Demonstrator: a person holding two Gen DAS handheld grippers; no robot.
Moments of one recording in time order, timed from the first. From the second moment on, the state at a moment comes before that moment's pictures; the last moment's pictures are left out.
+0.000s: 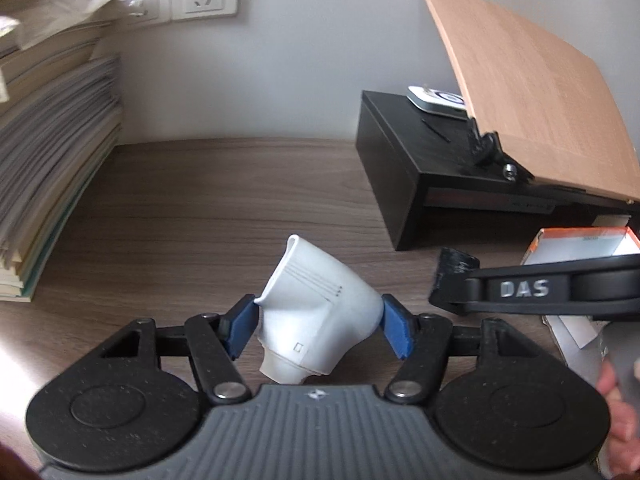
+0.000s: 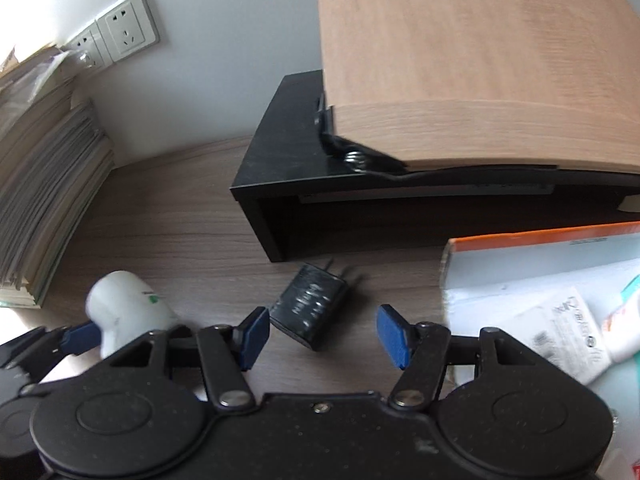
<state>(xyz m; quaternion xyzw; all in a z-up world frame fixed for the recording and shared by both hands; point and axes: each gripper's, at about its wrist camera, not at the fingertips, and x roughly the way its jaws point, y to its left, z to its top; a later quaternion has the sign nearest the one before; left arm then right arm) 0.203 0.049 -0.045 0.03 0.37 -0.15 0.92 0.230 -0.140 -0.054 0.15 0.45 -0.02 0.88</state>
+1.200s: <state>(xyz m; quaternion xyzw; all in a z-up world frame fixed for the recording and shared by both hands) 0.135 0.025 -0.007 0.01 0.34 -0.13 0.93 0.131 -0.171 -0.002 0.09 0.39 -0.03 0.92</state>
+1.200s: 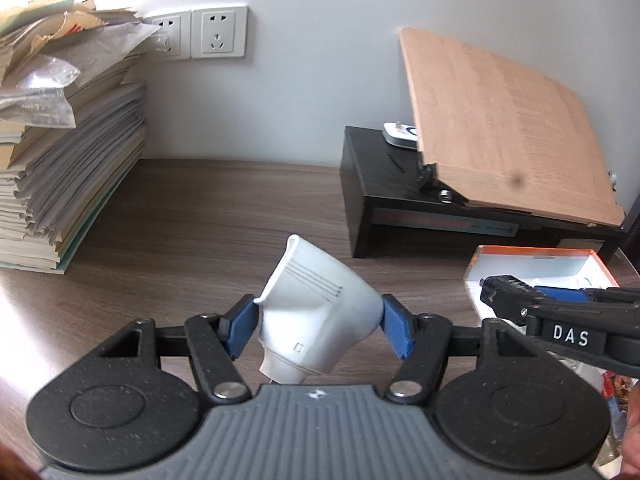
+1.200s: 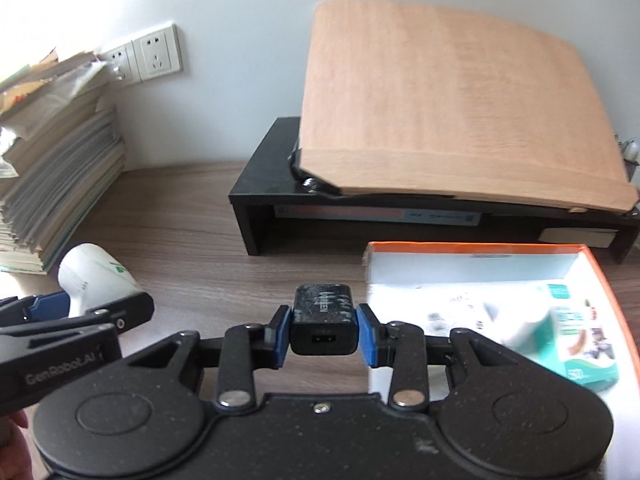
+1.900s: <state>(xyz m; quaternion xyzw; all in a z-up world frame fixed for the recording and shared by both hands) 0.044 -0.056 0.020 0.01 0.32 -0.16 0.93 0.023 -0.256 0.032 0.11 0.36 -0.05 0.93</state>
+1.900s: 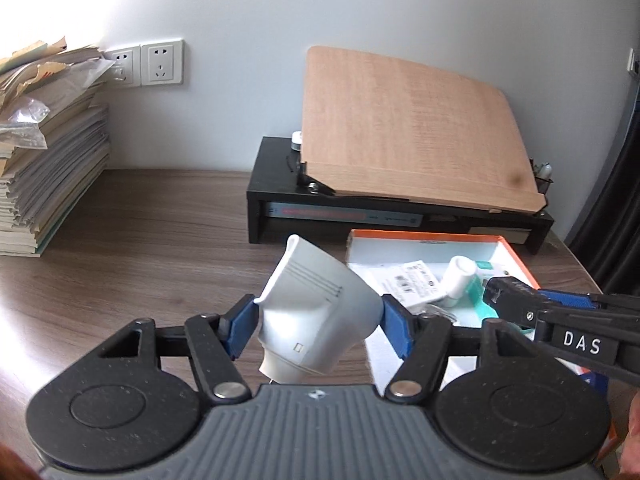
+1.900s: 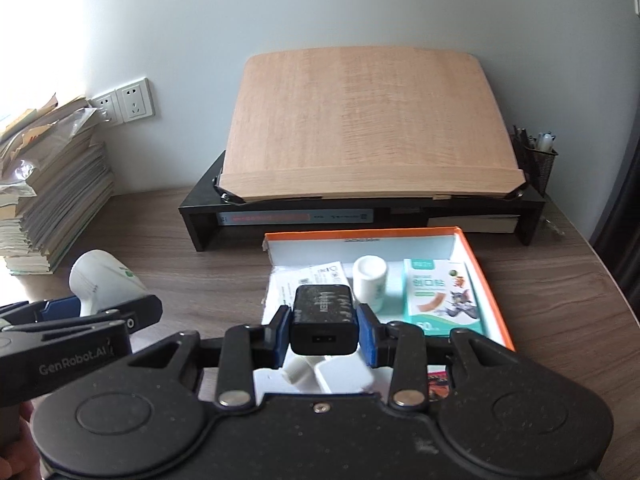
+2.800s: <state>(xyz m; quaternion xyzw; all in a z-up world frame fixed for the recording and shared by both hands) -0.020 -0.135 0.015 0.03 0.32 -0.20 0.93 -0.072 -0.340 0.032 0.13 0.34 -0.10 0.92</state>
